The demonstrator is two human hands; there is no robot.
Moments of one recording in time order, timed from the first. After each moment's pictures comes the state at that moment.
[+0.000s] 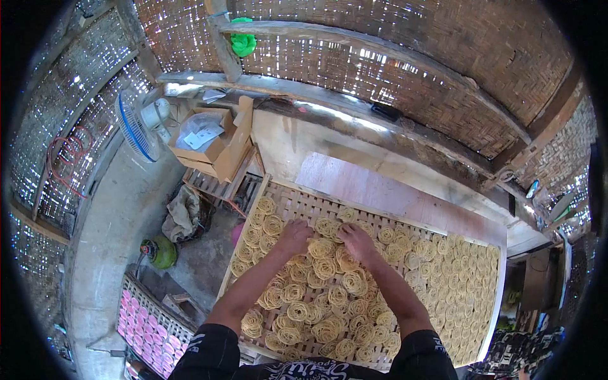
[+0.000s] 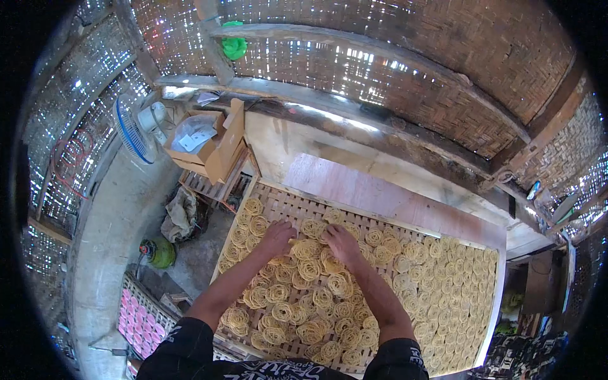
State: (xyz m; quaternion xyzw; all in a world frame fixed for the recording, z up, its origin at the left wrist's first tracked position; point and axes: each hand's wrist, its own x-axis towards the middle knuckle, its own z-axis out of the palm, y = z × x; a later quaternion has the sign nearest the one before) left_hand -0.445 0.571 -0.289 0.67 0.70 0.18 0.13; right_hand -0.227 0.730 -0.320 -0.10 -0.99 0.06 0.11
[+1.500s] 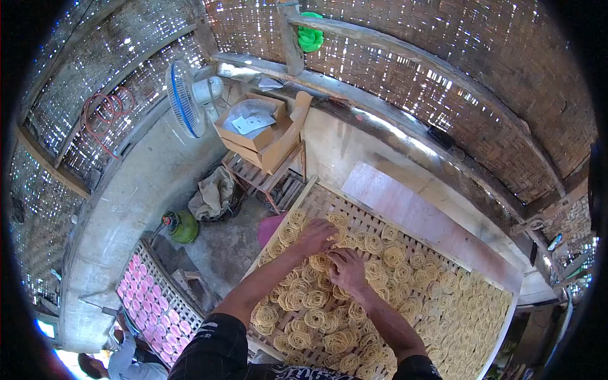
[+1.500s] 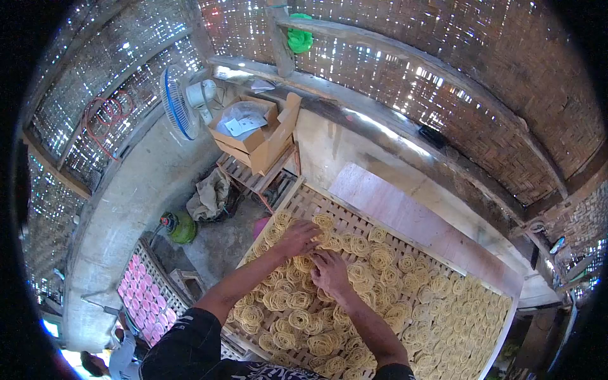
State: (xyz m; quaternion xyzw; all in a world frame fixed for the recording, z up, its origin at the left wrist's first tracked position) left_hand -0.494 0.547 -0.319 0.68 0.64 0.36 -0.05; right_hand -0.298 0.621 -0.300 -0.09 -0.96 0.23 0.15
